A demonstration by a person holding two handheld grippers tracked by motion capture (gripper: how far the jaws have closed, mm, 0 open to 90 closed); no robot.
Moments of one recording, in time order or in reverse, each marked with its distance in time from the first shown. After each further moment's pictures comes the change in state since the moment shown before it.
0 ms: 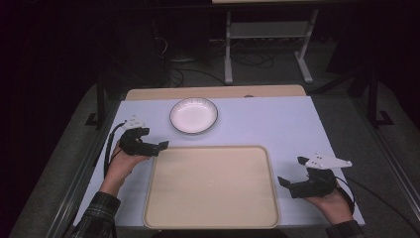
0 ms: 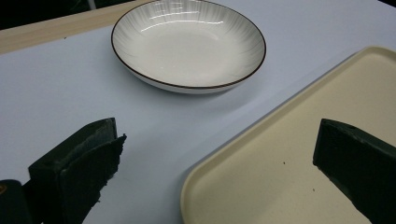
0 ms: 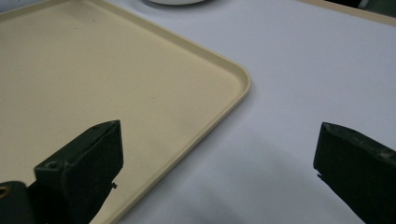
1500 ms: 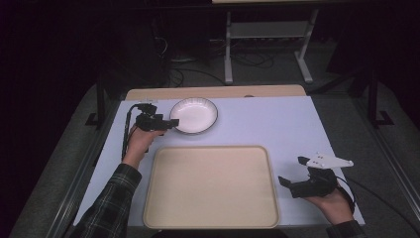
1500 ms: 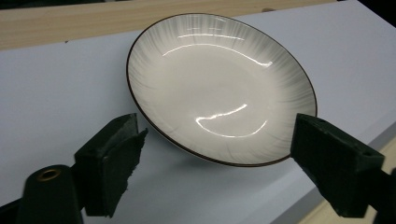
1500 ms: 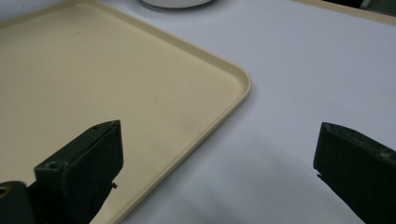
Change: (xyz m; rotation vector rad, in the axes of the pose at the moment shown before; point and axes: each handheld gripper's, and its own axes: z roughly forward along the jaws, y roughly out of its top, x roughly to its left) left arm 0.030 0.045 0.066 0.054 0.029 -0.189; right arm -0.001 0.000 -0.001 -0.010 0.010 0.013
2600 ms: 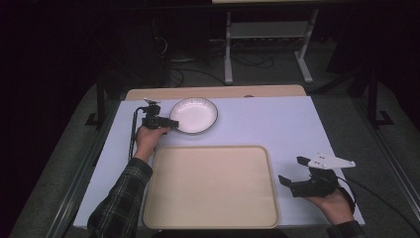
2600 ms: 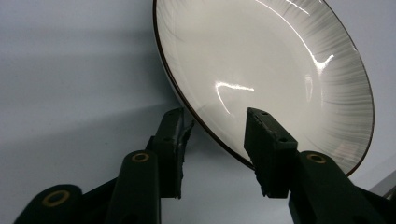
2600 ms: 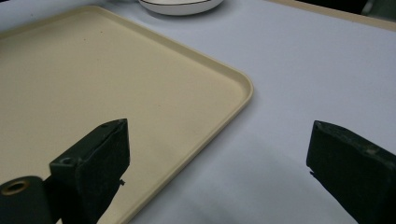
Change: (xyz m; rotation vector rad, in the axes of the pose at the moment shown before) left arm 0.023 -0.004 0.041 0.165 -0.006 -0.262; right arm 0.000 0.000 -0.003 -0.022 0.012 0.004
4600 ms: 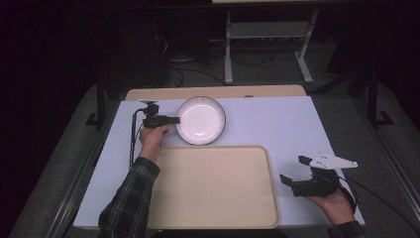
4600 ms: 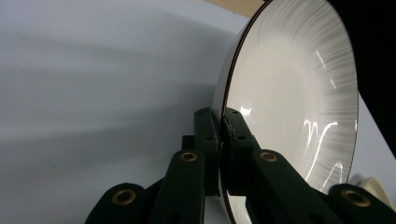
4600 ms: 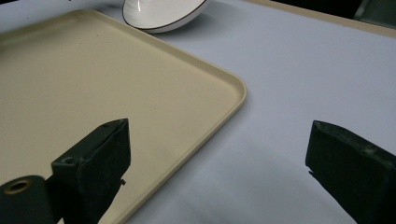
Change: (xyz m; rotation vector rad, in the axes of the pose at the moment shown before) left arm 0.002 -0.001 0.001 -0.131 -0.150 -0.113; right arm -0.001 0.000 -0.003 -0.013 -0.016 -0.001
